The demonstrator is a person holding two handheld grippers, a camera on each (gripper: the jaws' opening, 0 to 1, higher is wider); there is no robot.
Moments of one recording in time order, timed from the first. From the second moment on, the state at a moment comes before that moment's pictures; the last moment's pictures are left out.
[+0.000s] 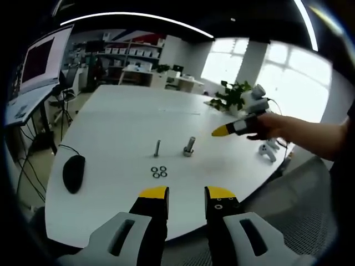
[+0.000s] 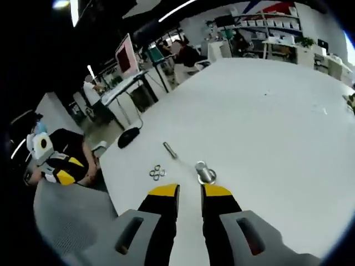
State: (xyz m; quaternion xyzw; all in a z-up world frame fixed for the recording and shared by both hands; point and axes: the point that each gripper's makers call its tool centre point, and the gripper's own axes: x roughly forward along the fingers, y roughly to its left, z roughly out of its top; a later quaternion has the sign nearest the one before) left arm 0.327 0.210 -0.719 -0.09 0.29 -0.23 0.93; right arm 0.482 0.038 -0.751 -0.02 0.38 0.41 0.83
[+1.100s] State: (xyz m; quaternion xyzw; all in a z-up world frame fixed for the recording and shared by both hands) left arm 0.317 0.206 -0.718 -0.08 0.28 -0.24 0.93; right arm 0.365 -0.013 -0.731 -0.06 0.34 0.40 0.85
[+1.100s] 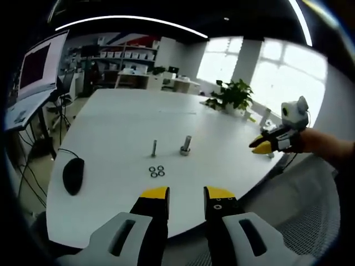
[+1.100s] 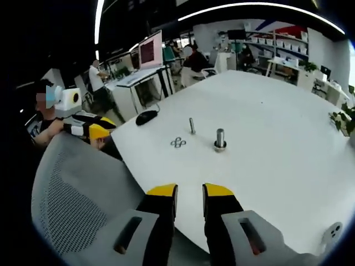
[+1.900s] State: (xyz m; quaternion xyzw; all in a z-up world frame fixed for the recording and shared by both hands) left arm 0.319 0.206 -0.723 -0.06 0.29 -0.24 0.92; right arm 0.360 -0.011 -0.703 -0.01 0.31 0.41 0.86
